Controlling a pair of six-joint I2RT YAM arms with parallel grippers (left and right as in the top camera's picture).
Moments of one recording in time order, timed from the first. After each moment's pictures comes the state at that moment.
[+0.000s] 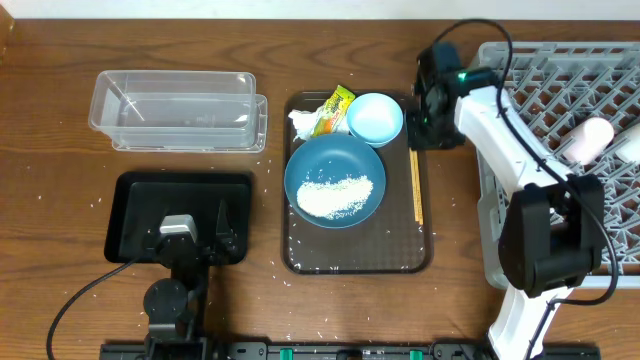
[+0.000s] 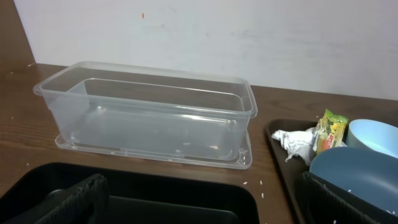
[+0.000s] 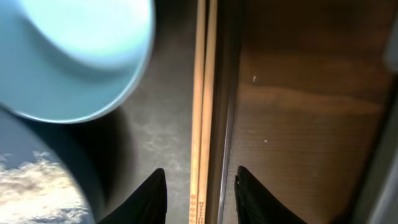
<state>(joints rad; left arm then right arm) -0.01 0.01 0.02 -0.12 -0.04 -0.11 0.26 2.01 1.58 -0.97 -0.03 0.23</state>
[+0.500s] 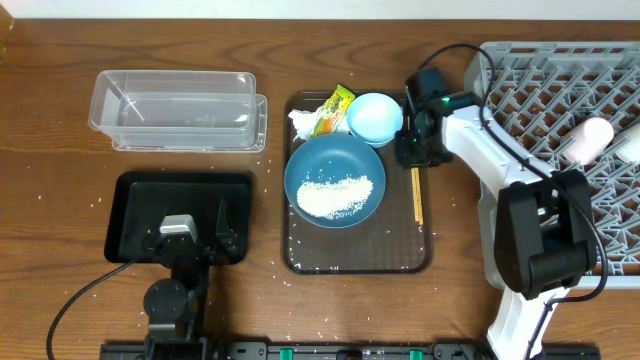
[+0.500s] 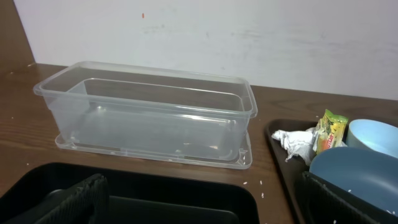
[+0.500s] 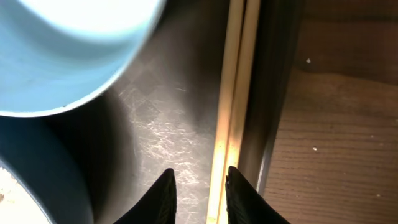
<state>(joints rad) -0.01 0.01 0.02 -0.12 -0.04 -0.11 0.31 2.01 1.44 -0.85 -0.02 0.25</state>
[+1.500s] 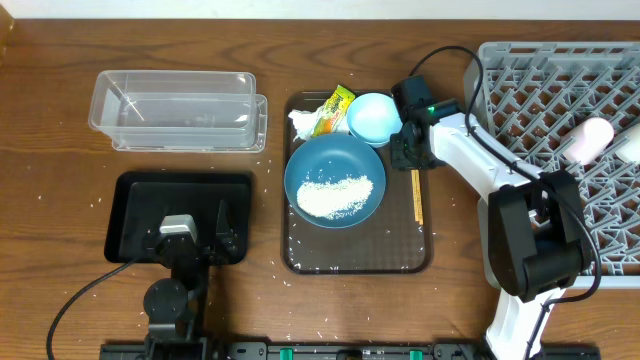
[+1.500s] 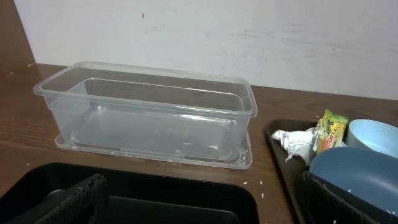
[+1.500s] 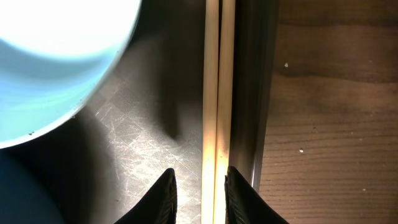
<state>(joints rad) -0.01 0.01 0.02 -0.12 -0.04 -0.11 0.35 2.01 1.40 -0.79 0.10 0.33</state>
